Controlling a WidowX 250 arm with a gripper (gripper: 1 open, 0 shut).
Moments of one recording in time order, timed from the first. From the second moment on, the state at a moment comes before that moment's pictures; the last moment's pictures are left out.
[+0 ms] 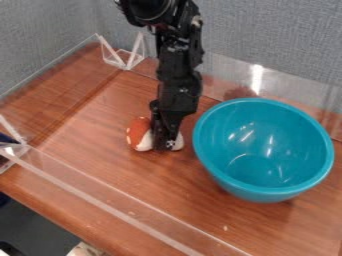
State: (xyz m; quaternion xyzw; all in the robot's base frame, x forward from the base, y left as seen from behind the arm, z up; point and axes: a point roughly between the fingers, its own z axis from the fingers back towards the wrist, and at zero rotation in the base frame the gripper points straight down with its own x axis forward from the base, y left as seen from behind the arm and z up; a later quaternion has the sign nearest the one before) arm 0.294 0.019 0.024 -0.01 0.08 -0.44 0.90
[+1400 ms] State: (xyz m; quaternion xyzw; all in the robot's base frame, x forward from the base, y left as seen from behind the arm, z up) arm 0.281 -0.005 0.078 -0.01 0.08 -0.37 0.92
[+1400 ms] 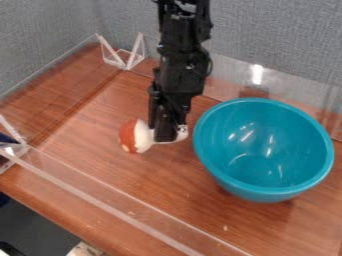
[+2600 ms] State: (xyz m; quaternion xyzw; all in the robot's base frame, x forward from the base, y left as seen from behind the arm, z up) arm 0.311 -0.099 0.062 0.02 0.06 -0.53 0.84
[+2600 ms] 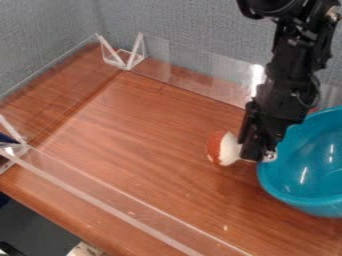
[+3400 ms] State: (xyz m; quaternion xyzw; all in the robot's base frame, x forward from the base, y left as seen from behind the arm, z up) arm 0.295 -0.087 0.063 0.02 0.08 -0.53 0.84
